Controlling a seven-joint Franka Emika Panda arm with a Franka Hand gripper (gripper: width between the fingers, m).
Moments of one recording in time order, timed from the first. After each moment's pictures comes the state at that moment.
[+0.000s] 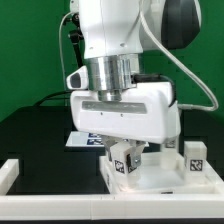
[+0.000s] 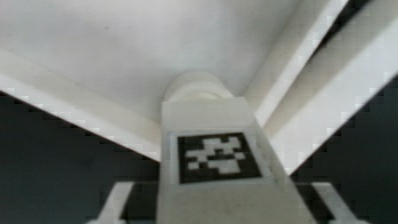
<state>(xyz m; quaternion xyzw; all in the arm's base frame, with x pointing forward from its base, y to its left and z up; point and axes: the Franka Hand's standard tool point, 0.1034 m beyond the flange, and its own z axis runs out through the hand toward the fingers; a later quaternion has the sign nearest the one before) 0.629 -0.003 0.070 -0.87 0.48 -0.02 0.07</state>
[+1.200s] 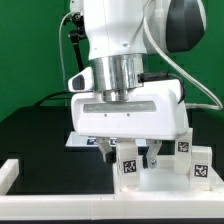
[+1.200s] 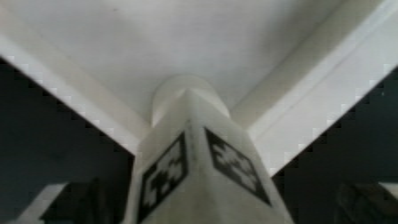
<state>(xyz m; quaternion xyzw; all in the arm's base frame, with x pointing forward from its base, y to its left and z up) 0.630 0.003 0.069 -0.94 0.33 -0.06 0.07</state>
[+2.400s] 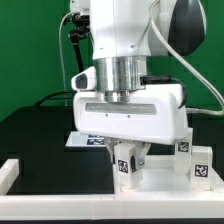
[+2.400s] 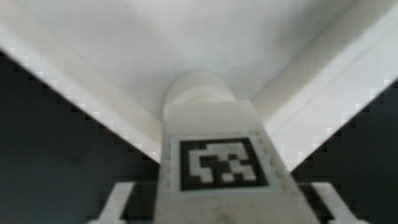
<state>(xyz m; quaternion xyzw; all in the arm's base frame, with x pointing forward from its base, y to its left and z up) 0.626 0.002 0.066 -0.87 0.49 -0.04 0.05</state>
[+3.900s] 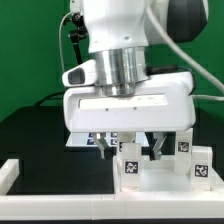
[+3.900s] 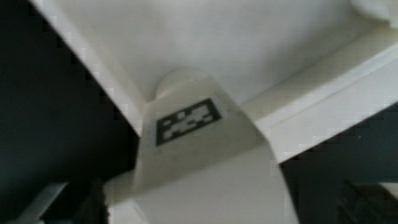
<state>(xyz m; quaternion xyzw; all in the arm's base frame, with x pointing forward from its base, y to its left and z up) 0.634 0.003 0.081 -0.99 0.11 -0.04 0.06</state>
